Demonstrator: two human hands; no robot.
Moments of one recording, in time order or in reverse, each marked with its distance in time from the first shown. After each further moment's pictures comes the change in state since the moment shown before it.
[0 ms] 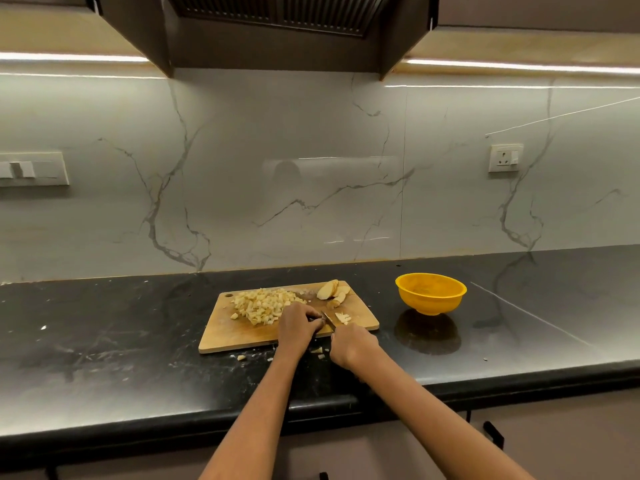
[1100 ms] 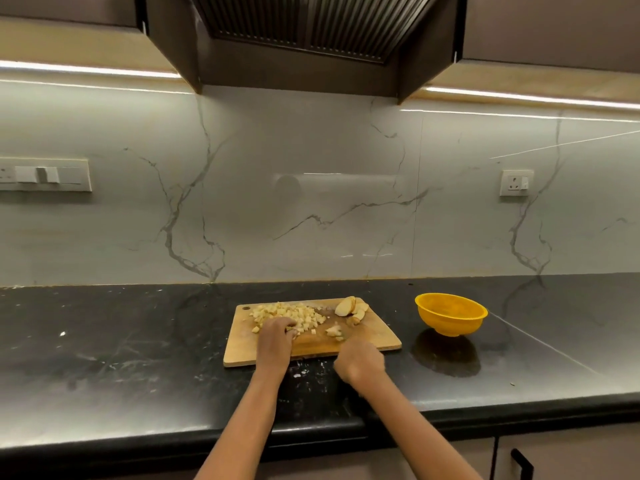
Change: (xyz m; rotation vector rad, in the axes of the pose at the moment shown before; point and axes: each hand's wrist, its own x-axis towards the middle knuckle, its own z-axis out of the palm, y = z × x) left_hand 0.002 -0.060 -0.043 0.027 0.172 0.006; right_hand 0.001 -0.032 0.012 0.113 0.144 0.095
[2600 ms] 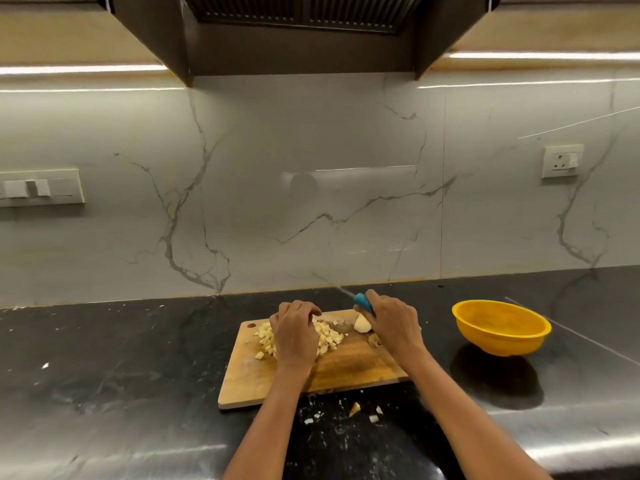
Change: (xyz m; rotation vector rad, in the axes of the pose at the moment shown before) left_hand 0.057 0.011 0.029 0.101 0.225 0.135; right_hand 0.141 0.030 -0.004 -0.053 0.648 -0.460
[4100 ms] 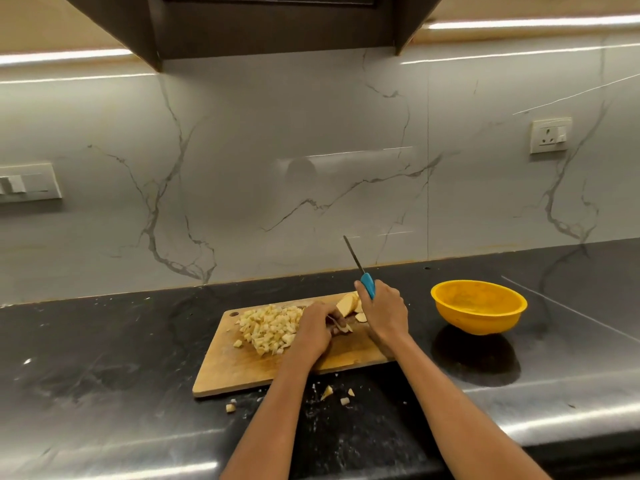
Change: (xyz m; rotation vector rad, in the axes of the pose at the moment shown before) left_hand -0.006 0.042 0.031 -0.132 -0.555 0.027; right_hand -0.005 0.022 0.015 0.420 -0.012 0.473
